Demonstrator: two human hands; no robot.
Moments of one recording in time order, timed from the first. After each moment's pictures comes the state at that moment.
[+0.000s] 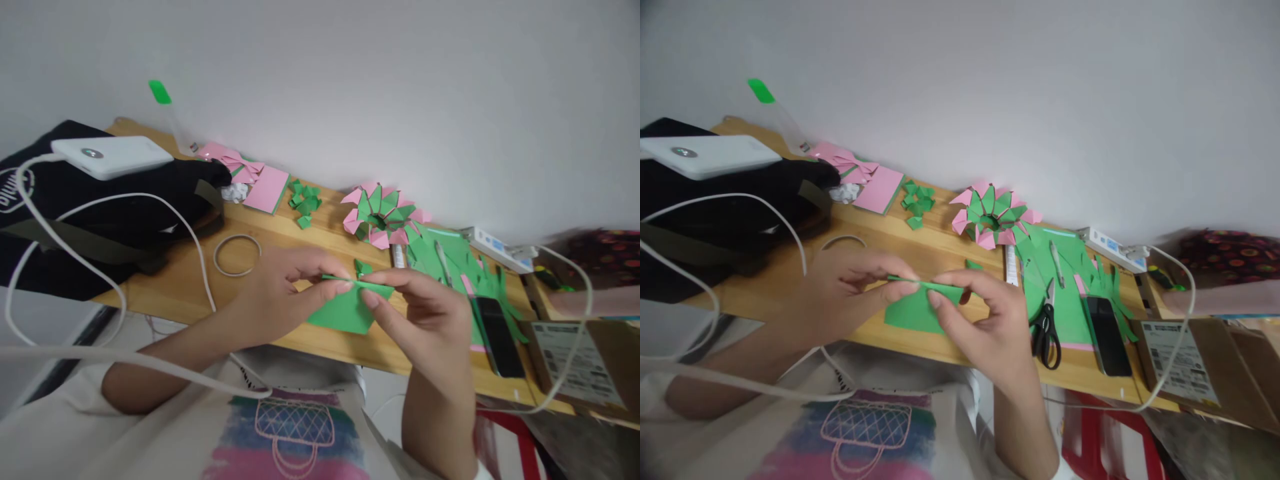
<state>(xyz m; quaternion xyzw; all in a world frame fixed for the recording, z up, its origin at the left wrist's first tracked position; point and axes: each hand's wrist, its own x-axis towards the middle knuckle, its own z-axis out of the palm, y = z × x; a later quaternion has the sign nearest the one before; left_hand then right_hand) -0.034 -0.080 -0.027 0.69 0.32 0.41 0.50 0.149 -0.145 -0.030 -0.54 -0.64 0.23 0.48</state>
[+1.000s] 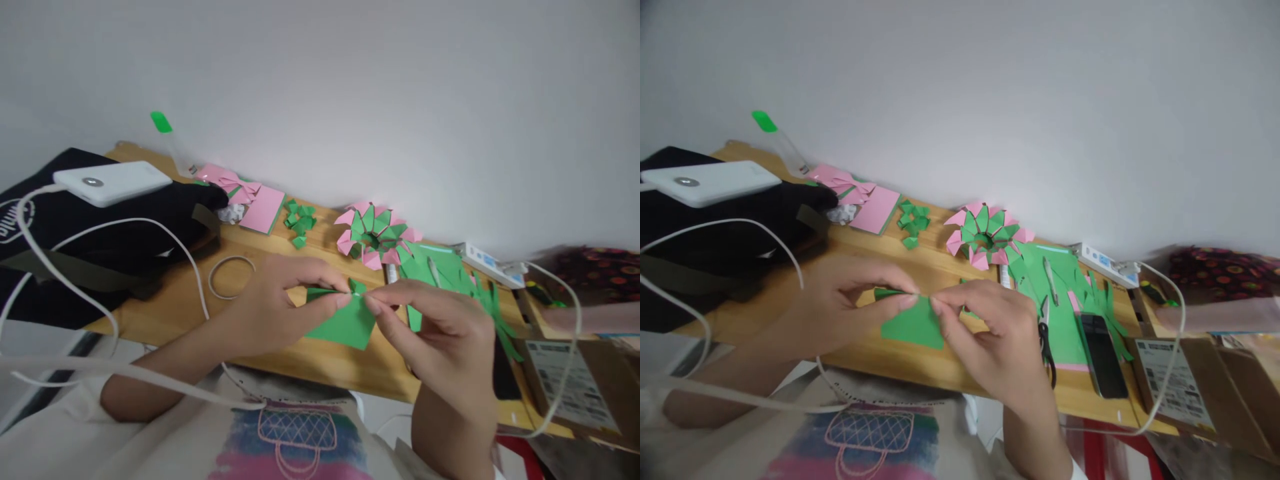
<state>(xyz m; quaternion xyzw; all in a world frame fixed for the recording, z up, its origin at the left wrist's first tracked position) -0.030 -0.059 -0.013 0.74 0.28 0.41 0.46 0.158 -0.124 0.007 -0.50 -0.74 0.13 0.43</state>
